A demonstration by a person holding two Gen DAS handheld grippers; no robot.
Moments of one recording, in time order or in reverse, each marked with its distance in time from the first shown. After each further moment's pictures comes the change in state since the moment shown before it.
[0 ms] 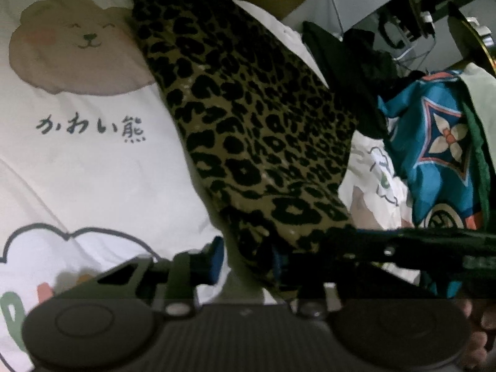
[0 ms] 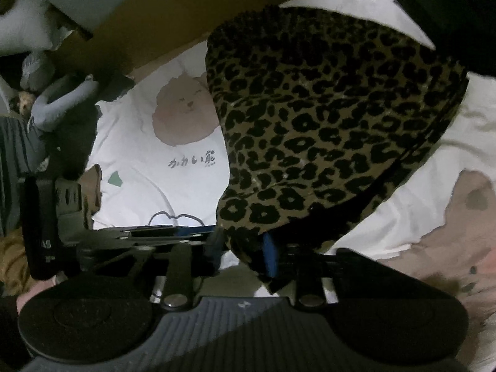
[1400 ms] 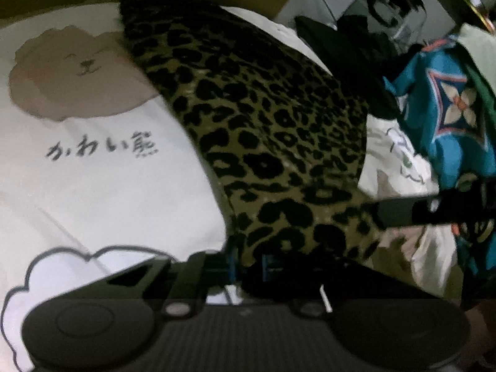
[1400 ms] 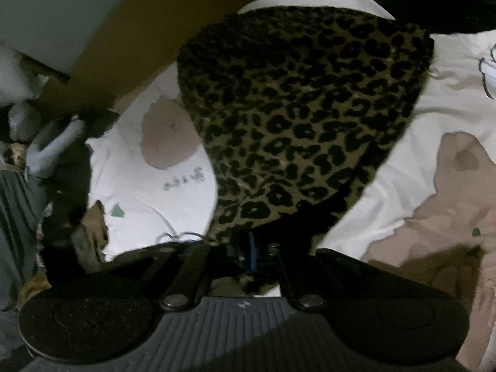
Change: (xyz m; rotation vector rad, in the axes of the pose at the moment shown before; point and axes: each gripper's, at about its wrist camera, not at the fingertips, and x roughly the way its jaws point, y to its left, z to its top) left arm 0.000 0.000 -0.012 0.151 -0.033 0.102; right arm -0.011 -0.017 -0.006 0.160 -0.032 -0.009
